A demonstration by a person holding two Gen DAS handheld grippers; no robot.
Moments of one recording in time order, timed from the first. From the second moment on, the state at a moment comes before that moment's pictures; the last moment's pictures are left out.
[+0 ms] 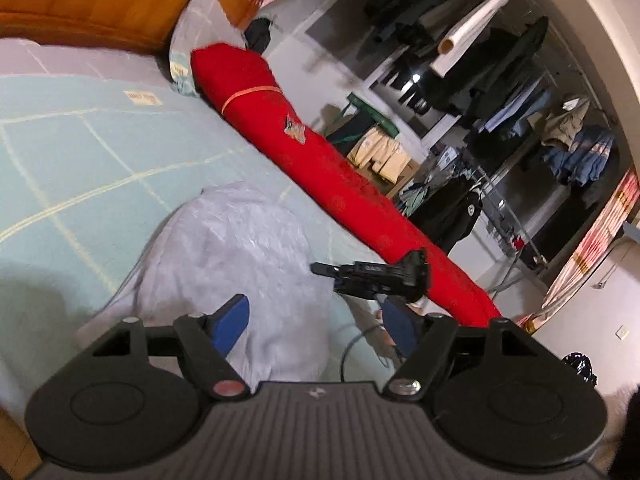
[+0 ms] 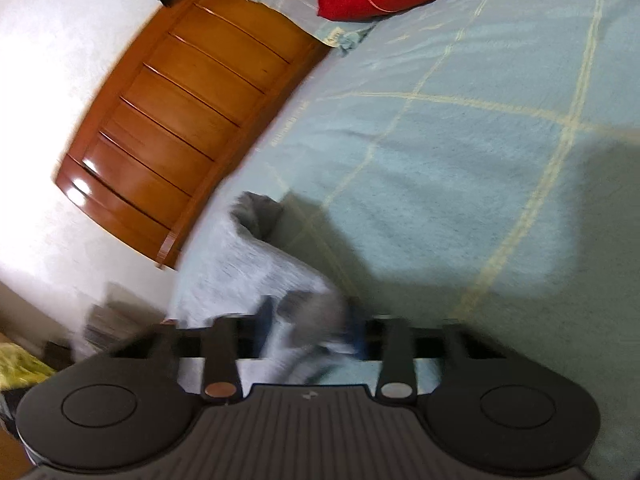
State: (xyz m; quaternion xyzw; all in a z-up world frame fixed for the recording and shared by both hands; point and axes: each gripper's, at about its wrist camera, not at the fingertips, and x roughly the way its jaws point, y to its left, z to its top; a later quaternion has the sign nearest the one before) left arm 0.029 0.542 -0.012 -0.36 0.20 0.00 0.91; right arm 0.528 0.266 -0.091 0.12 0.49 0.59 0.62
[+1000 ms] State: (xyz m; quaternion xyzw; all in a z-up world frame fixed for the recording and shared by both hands) left arm 0.128 0.575 -0.089 -0.41 0.25 -0.07 0.87; right arm 0.540 0.468 -0.055 0.01 0.57 0.59 0.56
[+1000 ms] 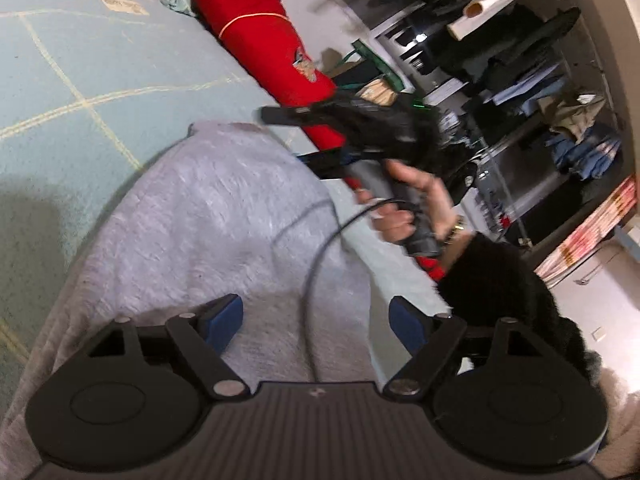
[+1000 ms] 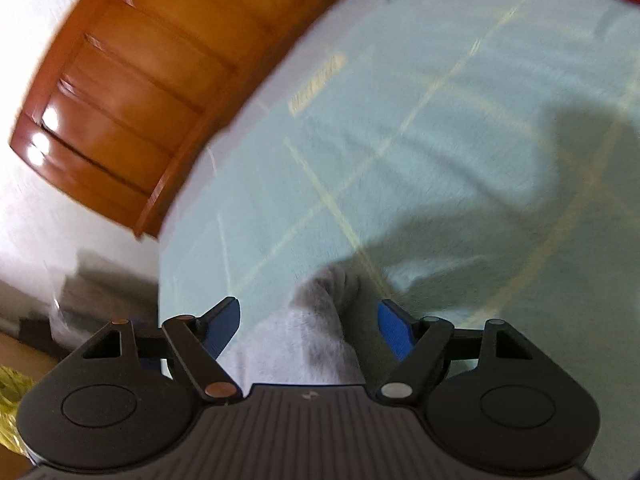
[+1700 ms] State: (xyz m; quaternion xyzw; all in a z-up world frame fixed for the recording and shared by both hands) left arm 0.115 0.569 -0.067 -0.38 0.23 -0.03 0.90; right arm 0.483 0.460 -0.010 -0.04 0.42 0.71 0.56
